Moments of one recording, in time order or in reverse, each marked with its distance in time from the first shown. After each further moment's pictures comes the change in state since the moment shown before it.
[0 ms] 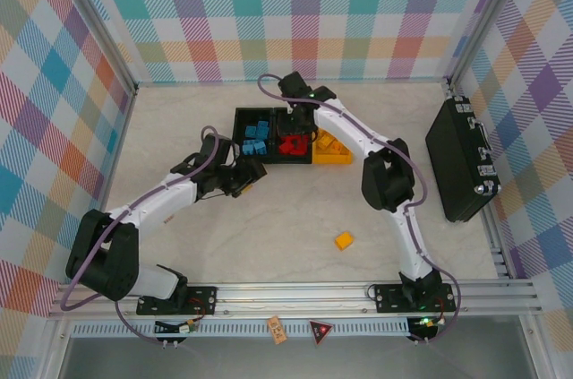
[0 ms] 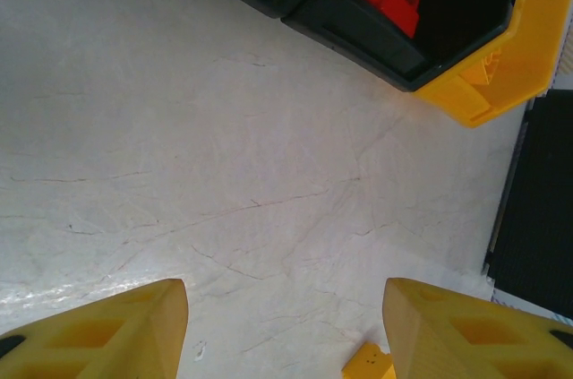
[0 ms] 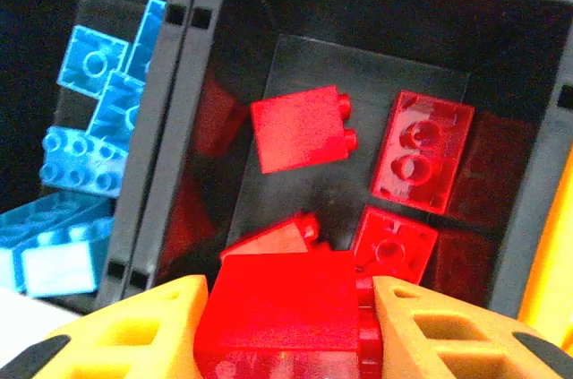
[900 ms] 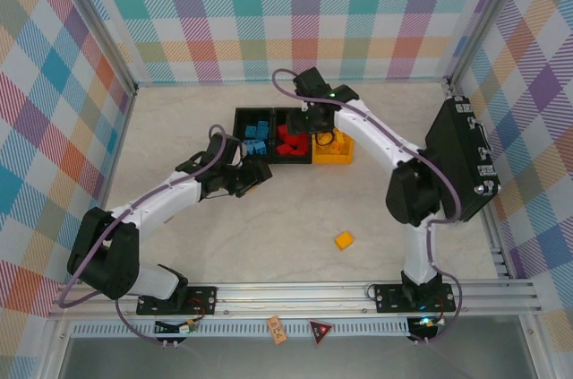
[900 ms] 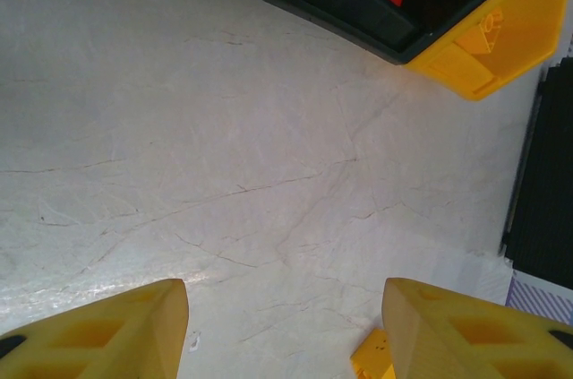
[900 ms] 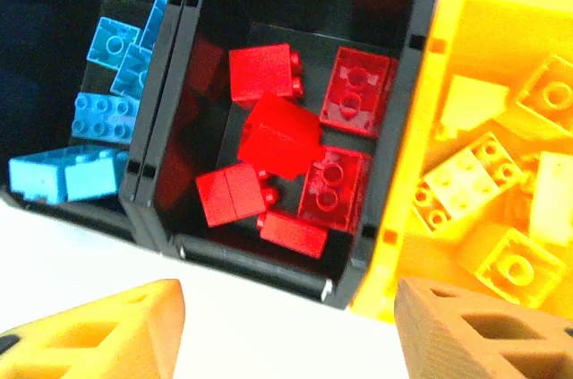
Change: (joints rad) left arm -0.051 0.010 0.044 -0.043 -0.027 0.043; right arm -0.016 -0.319 -0.289 0.028 0.014 -0.002
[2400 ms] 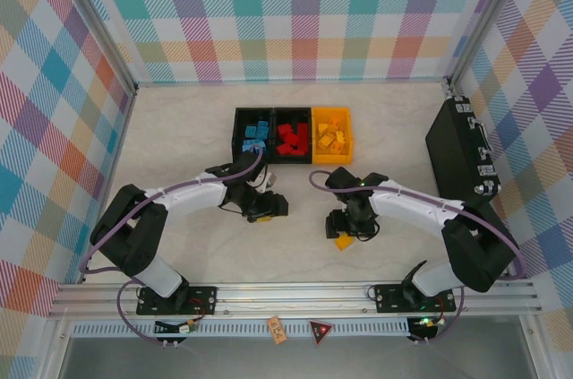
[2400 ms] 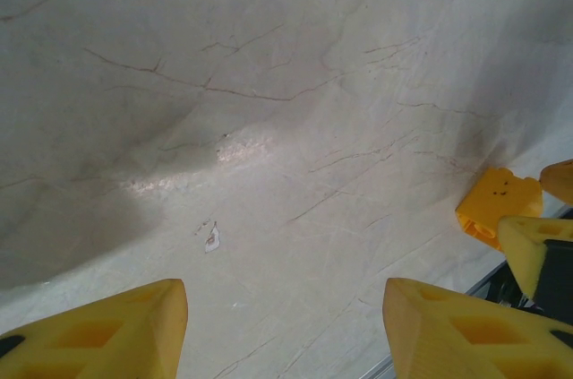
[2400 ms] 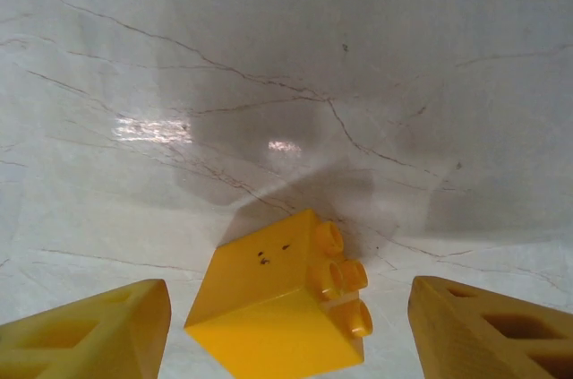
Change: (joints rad) left arm -0.155 0.177 -0.008 -0.108 0.143 0.229; right arm 0.145 -0.557 -1.085 0.040 -0.156 0.309
